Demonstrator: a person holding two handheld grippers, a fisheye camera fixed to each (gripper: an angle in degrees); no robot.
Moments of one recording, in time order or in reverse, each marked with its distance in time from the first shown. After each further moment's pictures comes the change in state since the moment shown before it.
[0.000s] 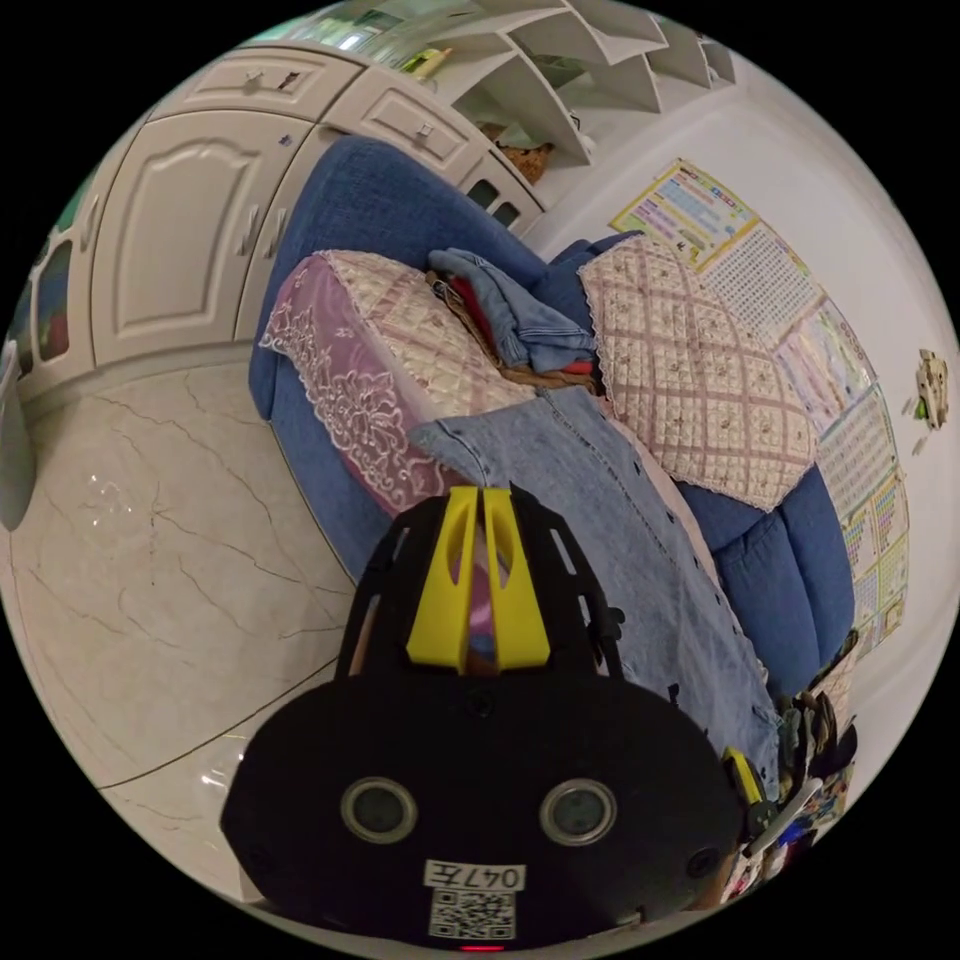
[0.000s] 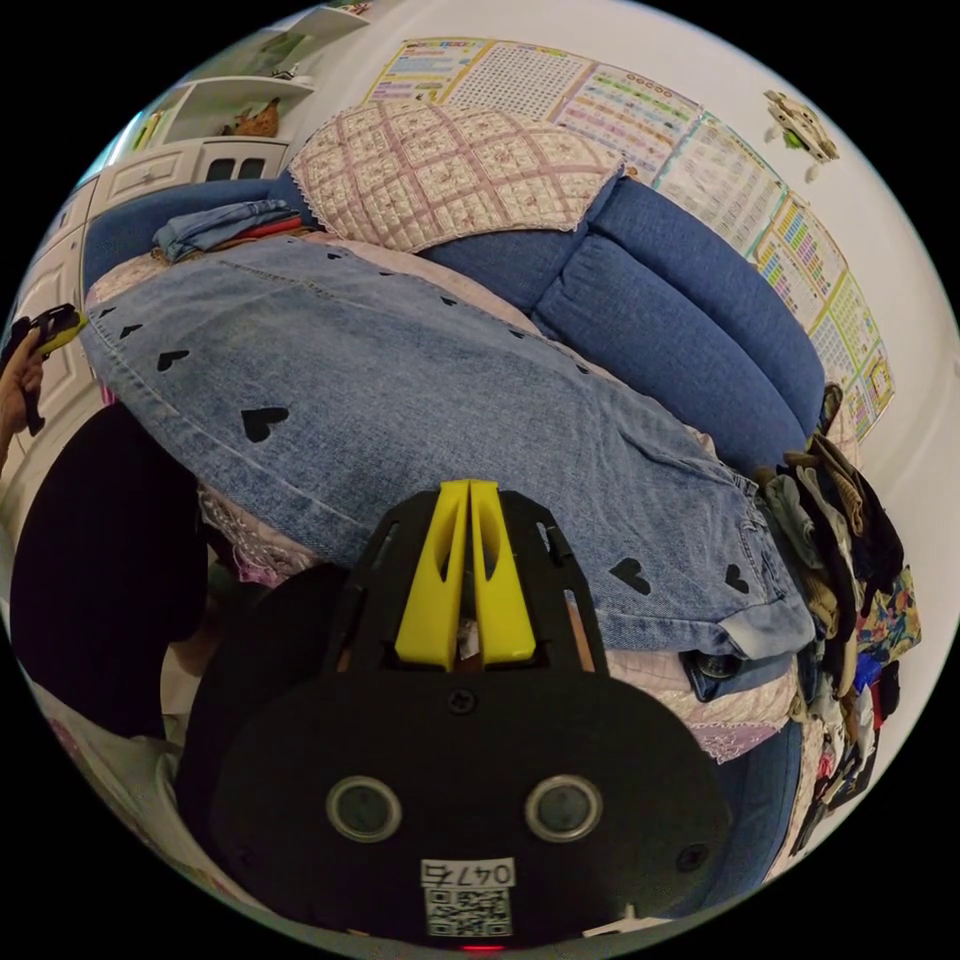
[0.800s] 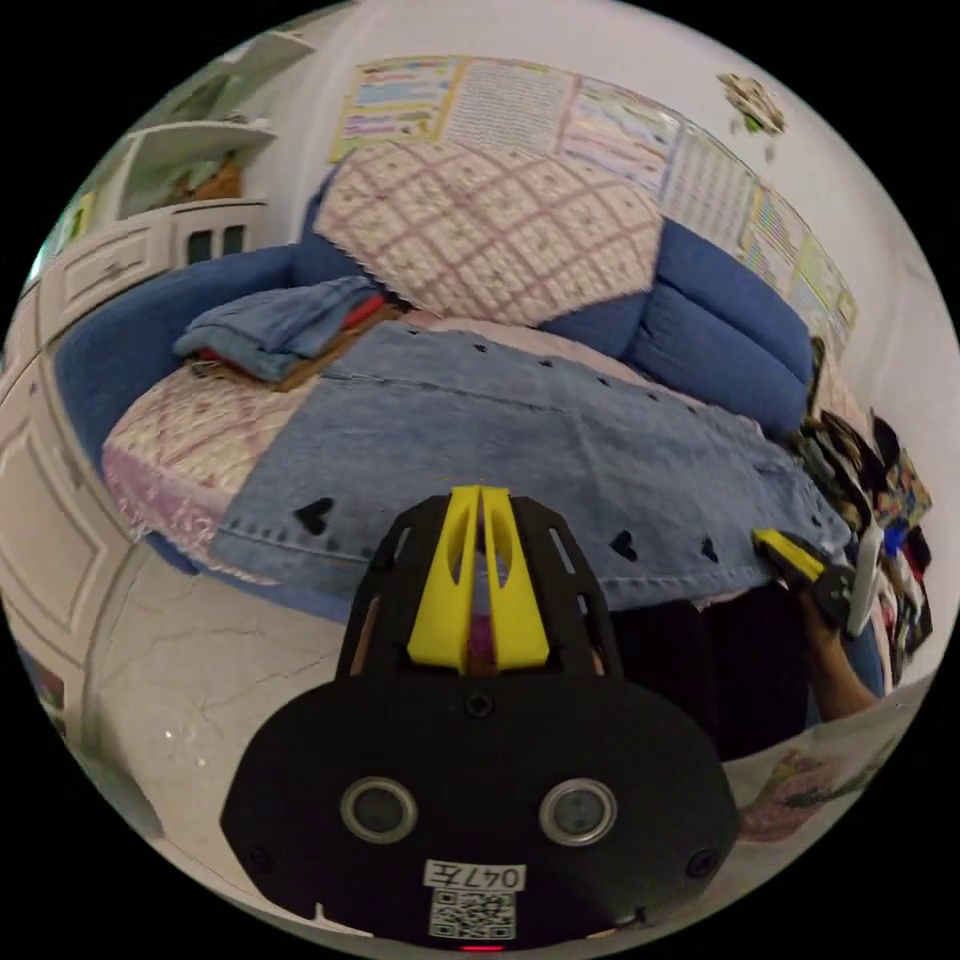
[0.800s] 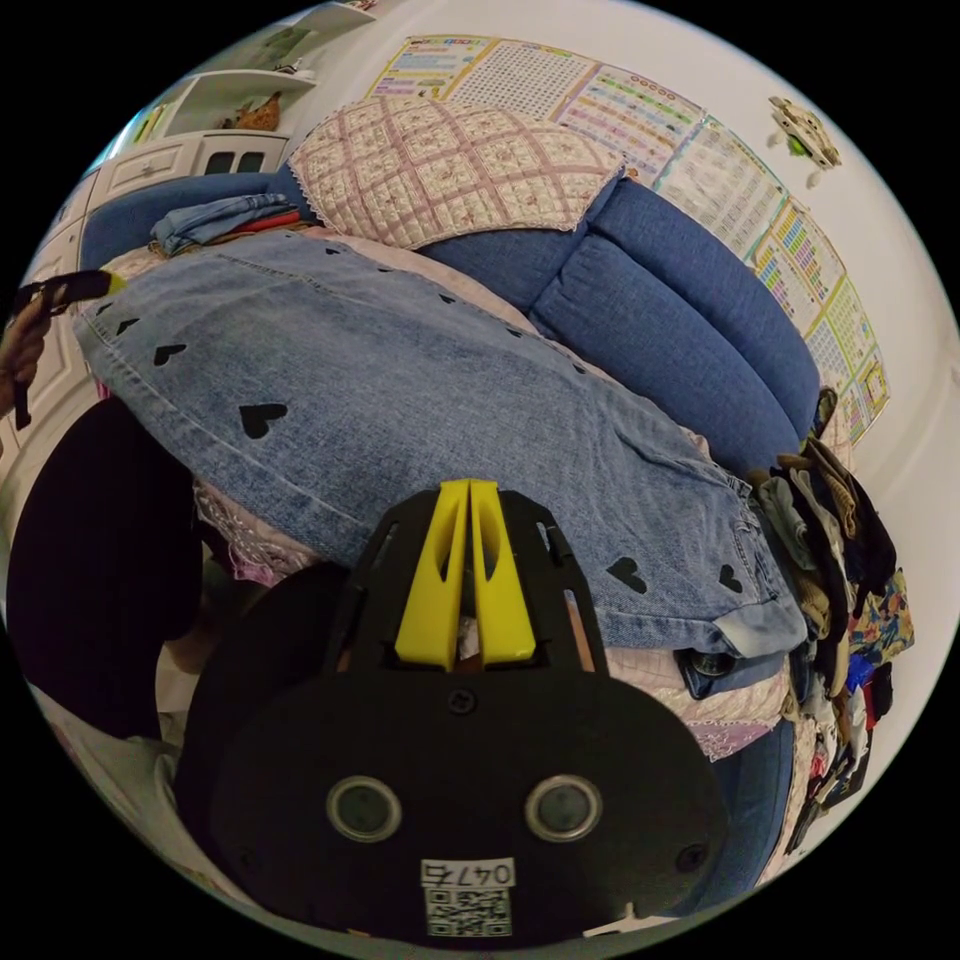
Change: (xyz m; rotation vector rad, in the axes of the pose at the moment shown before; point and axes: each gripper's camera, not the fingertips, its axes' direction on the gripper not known) left arm 0.291 0.418 0.125 -0.250 0.121 0.779; right arm -0.061 0.118 0.025 0.002 0.018 -0.002
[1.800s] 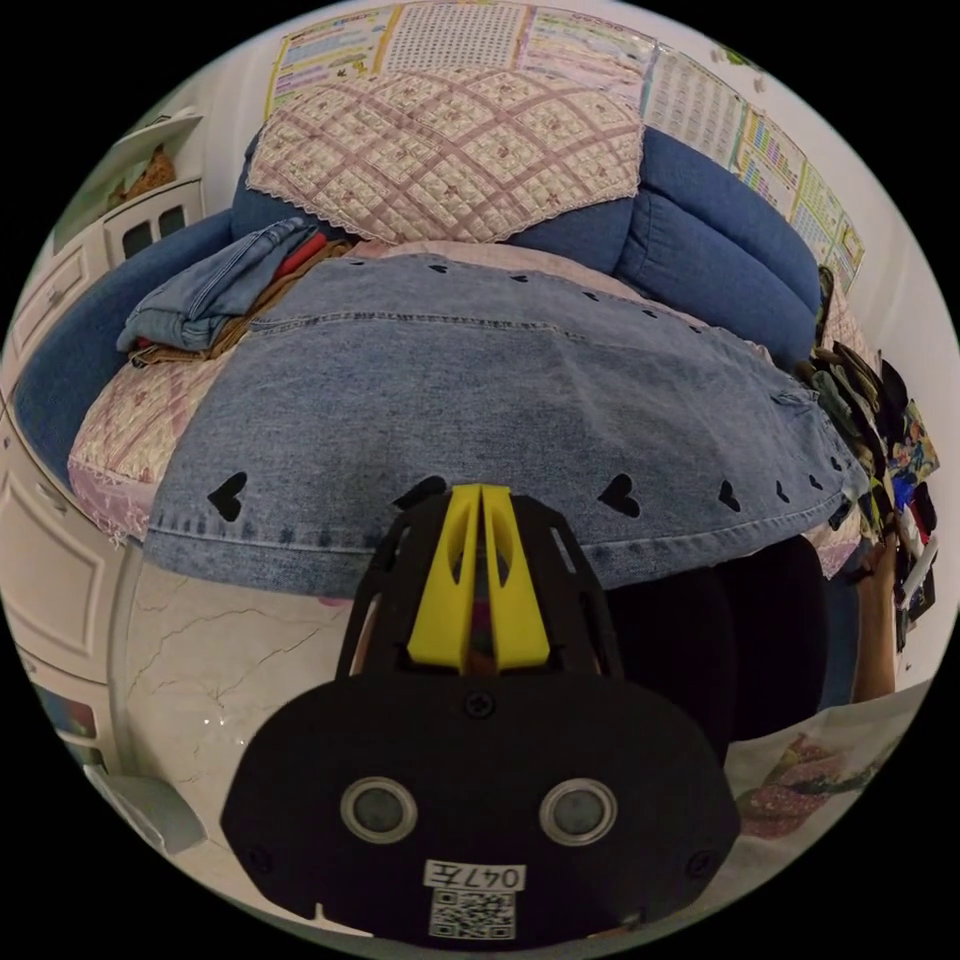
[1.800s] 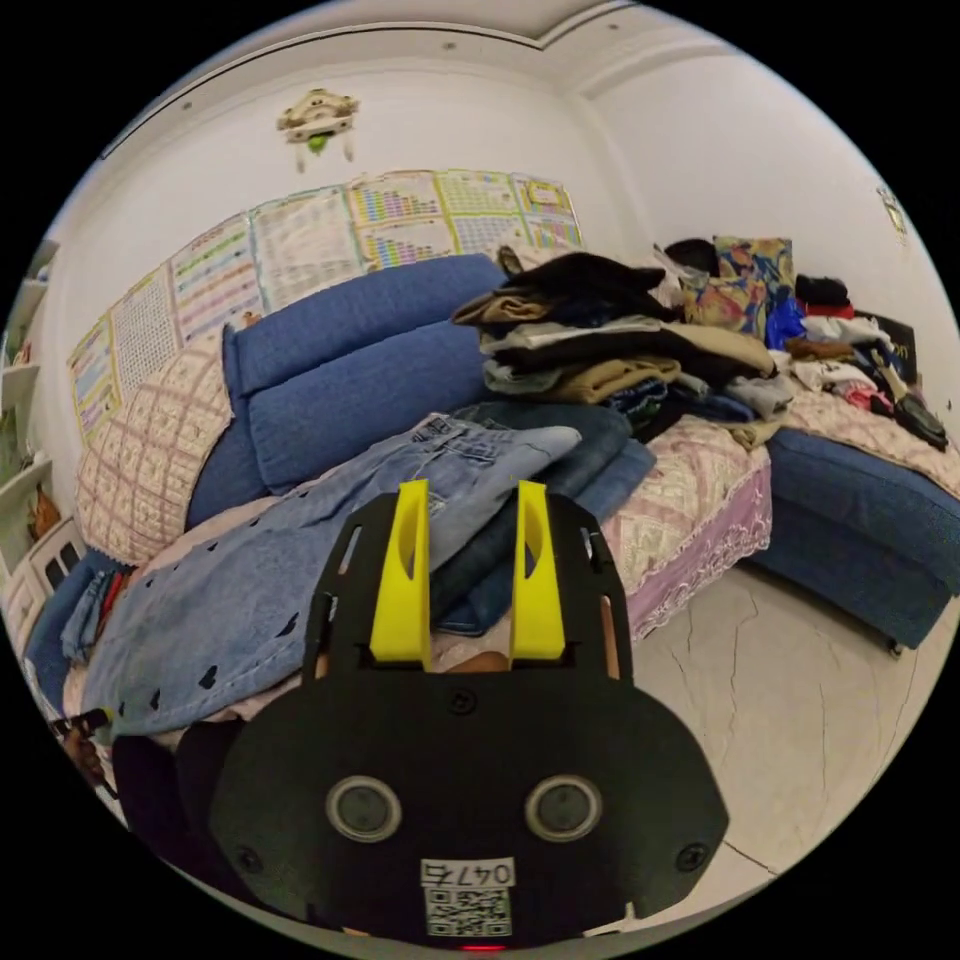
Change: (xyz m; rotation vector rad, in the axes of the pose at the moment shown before) left arm 0.139 0.308 0.229 -0.184 -0.053 0.026; right arm 0.198 0.556 -0.001 0.256 0.154 0.986
